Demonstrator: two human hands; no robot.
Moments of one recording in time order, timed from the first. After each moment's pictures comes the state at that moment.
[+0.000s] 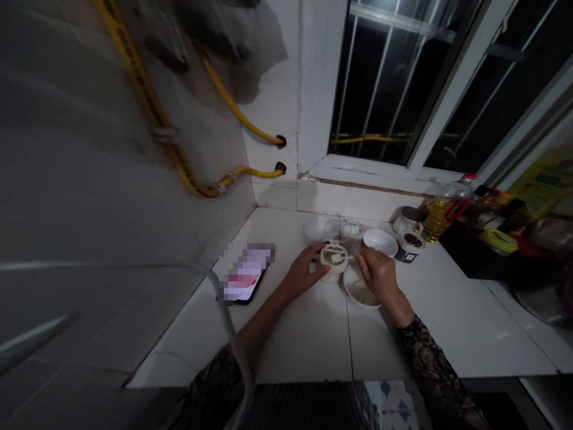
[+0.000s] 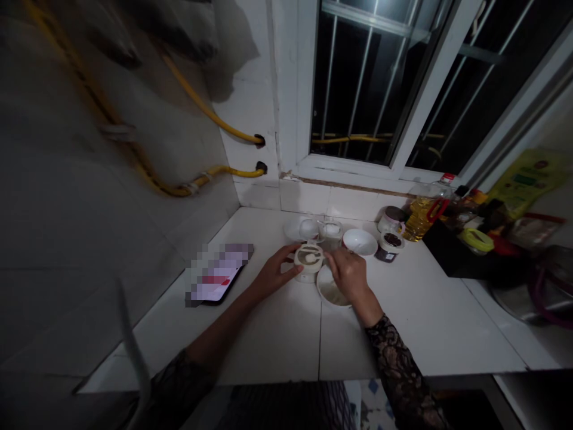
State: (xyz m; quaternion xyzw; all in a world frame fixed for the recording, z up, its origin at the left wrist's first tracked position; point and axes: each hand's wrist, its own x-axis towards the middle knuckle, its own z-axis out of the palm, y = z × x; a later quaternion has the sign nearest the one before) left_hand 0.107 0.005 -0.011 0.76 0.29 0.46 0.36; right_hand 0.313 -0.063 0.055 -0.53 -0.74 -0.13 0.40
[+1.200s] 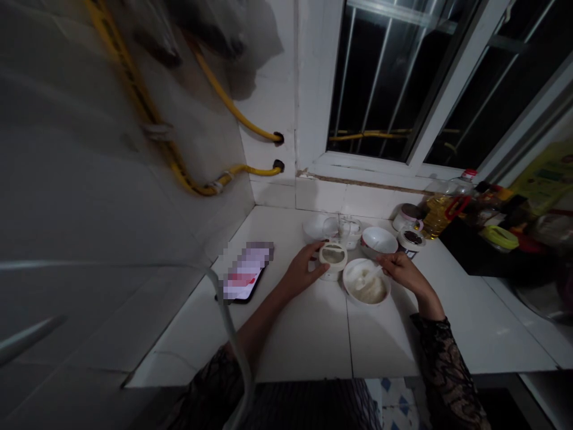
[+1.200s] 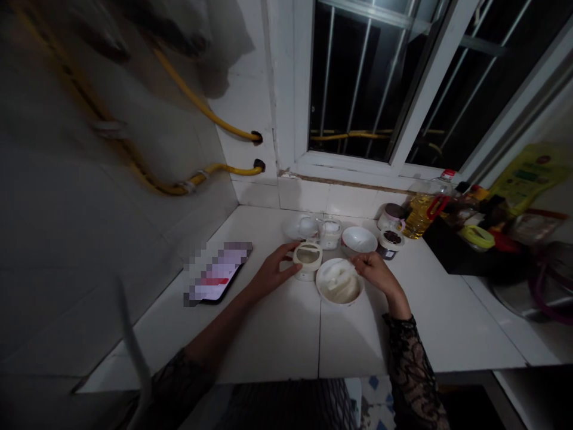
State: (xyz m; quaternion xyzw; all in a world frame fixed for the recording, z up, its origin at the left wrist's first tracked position) left_hand 0.106 0.004 -0.010 0.76 0.29 0.46 0.35; right_hand 0.373 -0.070 0.064 -0.62 -0.64 0.31 0.33
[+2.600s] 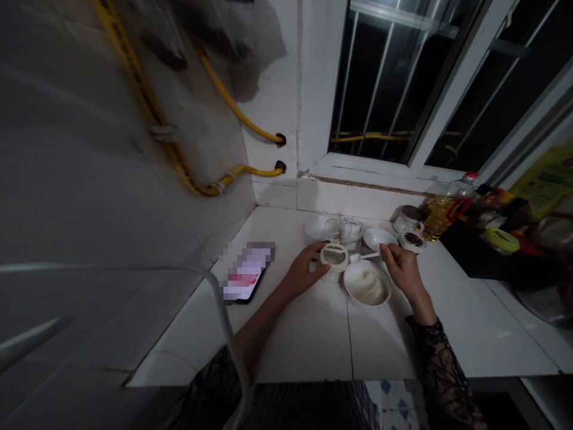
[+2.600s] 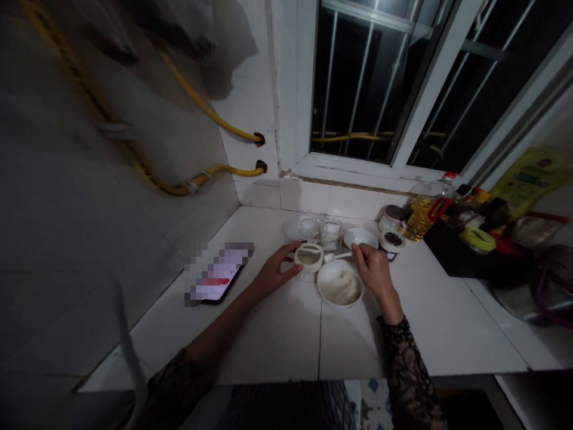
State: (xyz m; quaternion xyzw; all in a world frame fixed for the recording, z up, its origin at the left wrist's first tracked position) left_hand 0.106 0.005 -0.012 0.76 0.29 0.46 0.35; right_hand 0.357 -0.073 0.067 -0.64 -0.69 -0.05 0.33
